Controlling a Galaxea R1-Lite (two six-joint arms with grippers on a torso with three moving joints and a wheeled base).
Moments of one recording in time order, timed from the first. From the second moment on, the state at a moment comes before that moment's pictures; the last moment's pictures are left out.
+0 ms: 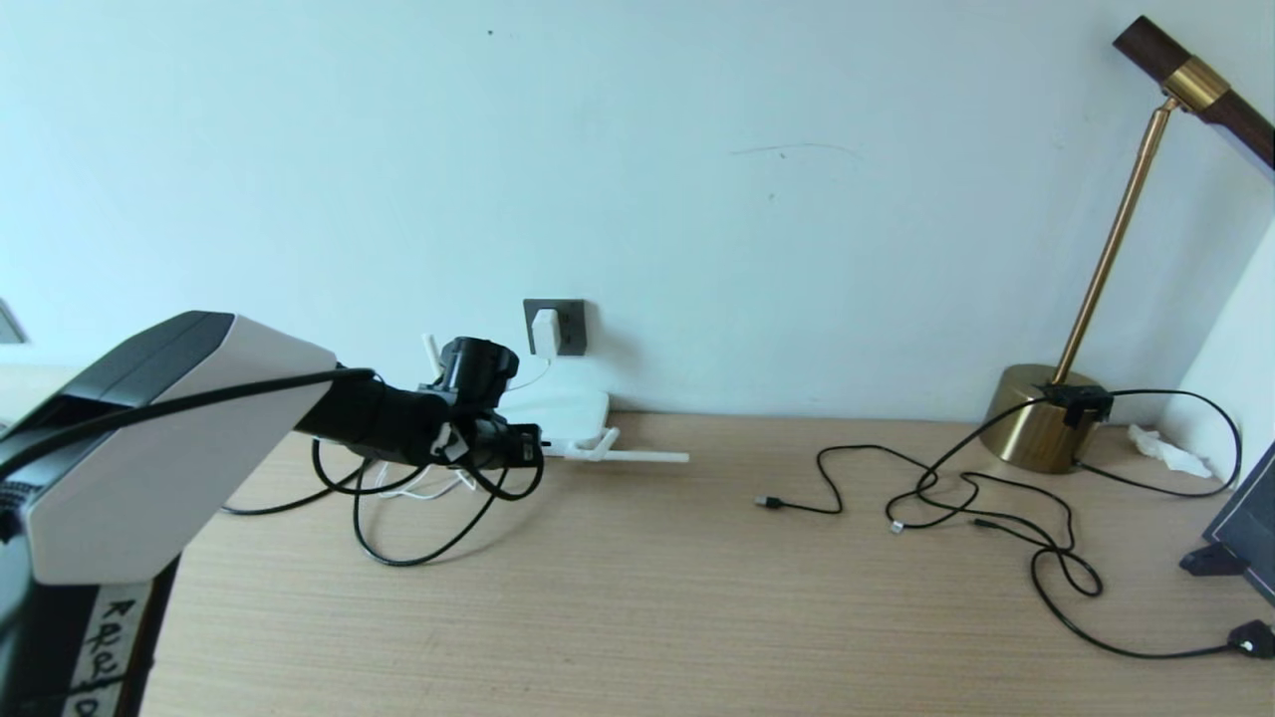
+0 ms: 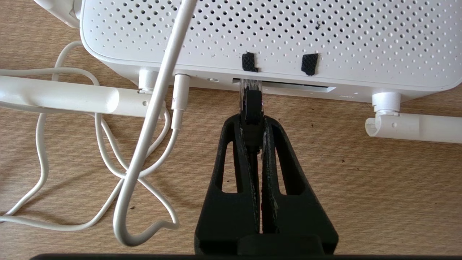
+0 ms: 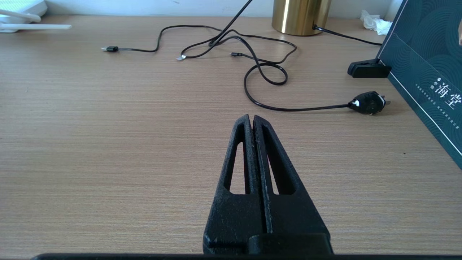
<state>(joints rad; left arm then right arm) -0.27 2.32 -1.51 -0.08 0.20 -0.18 0.00 0.00 -0.05 0.12 -0.04 0.02</state>
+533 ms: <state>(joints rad) -0.26 2.33 -1.53 -0.06 0.19 -0.18 0.00 0.00 -0.05 0.12 -0.04 0.02</state>
